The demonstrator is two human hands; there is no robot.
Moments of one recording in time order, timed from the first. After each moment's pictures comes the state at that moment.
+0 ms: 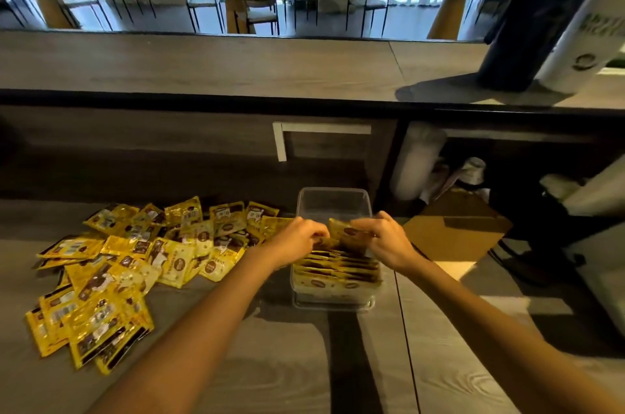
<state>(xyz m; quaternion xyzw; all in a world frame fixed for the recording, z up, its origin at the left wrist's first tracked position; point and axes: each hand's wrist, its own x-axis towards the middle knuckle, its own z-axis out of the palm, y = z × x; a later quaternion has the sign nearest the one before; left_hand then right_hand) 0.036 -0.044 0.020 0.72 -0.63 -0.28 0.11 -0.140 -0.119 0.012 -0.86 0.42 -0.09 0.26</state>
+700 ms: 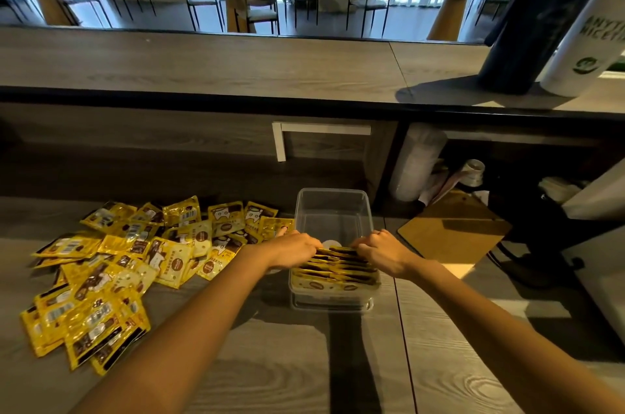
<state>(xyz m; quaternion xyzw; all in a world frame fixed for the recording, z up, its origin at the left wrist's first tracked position) 0.040 -0.039 0.022 0.67 -0.64 -0.36 -0.02 -0.142 -0.122 0.013 -0.87 0.37 0.09 0.31</state>
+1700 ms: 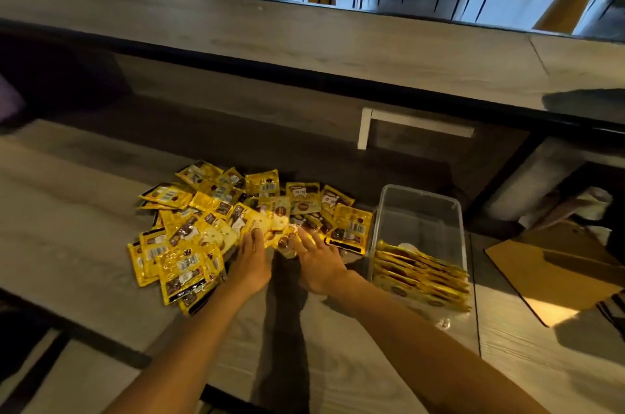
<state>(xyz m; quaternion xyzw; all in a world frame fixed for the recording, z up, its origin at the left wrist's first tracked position) 0.149 0.088 -0.056 0.91 -0.31 -0.26 0.07 0.048 -0.010 -0.035 -0.93 0.21 0.23 0.16</state>
